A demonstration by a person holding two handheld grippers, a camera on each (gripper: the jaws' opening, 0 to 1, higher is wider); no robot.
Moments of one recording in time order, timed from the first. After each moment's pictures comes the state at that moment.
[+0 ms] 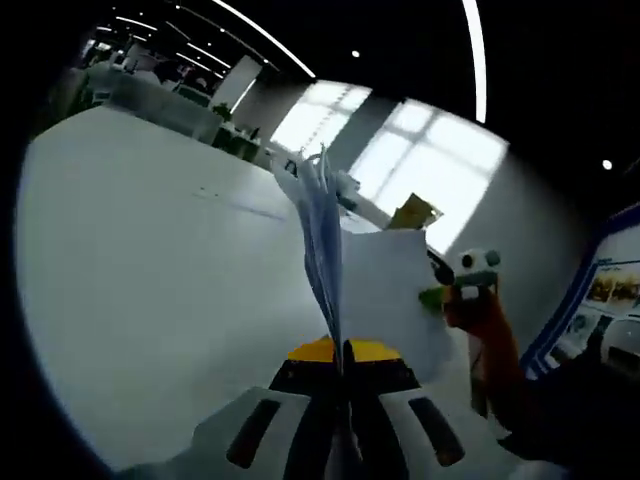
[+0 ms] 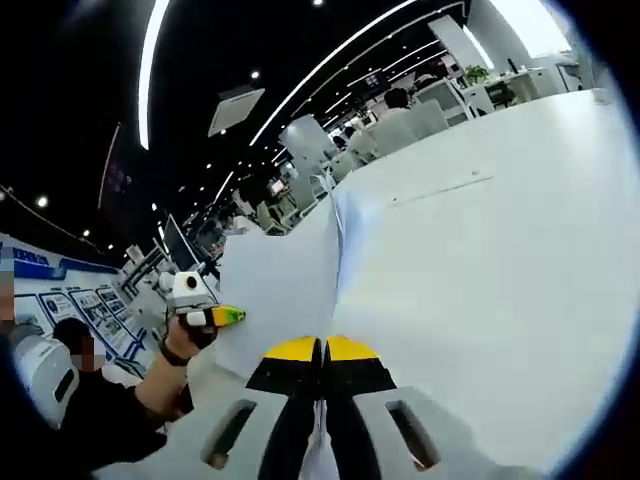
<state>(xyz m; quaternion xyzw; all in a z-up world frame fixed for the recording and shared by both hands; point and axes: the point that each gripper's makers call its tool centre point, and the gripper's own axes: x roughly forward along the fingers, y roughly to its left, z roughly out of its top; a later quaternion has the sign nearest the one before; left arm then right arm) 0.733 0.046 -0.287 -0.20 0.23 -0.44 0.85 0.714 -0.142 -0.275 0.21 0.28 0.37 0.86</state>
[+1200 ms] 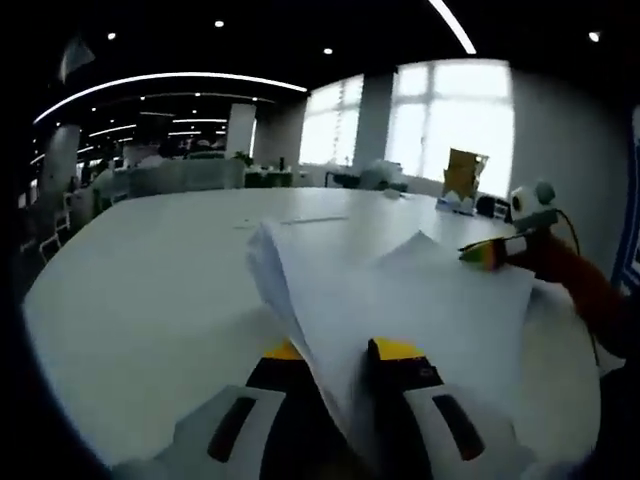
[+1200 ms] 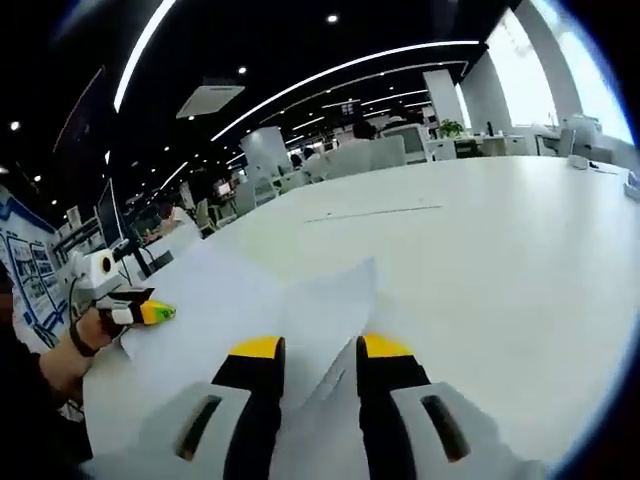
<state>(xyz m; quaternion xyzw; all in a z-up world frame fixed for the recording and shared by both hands) 0.761 0.061 -0.327 -0.01 0.17 -0.35 0.92 0.769 -0.172 -0.330 0.10 0.23 0.25 0.93</state>
